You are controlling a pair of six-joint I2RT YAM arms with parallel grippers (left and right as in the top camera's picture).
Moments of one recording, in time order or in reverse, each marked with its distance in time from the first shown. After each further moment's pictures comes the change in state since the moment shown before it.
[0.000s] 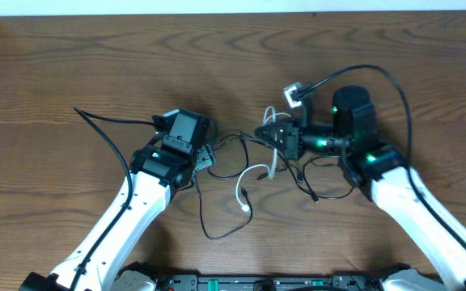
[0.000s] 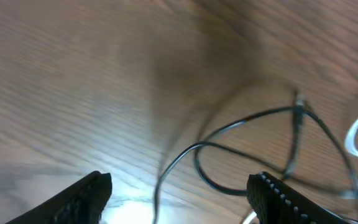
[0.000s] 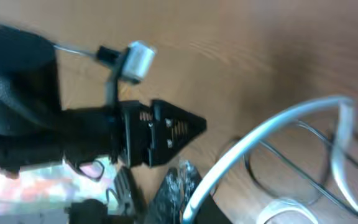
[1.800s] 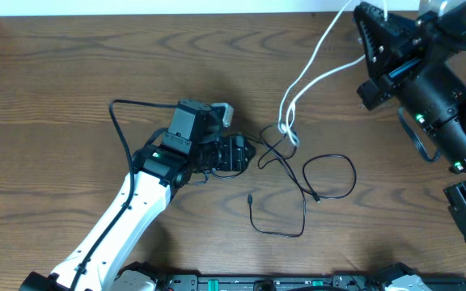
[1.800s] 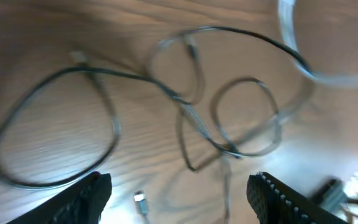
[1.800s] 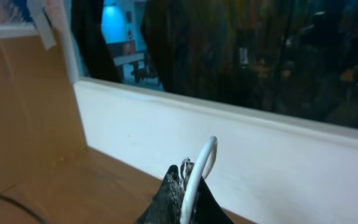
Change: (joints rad) left arm 0.000 0.000 0.000 0.217 0.655 0.344; right arm -0.010 -0.197 0.787 -0.386 0.653 -0.481
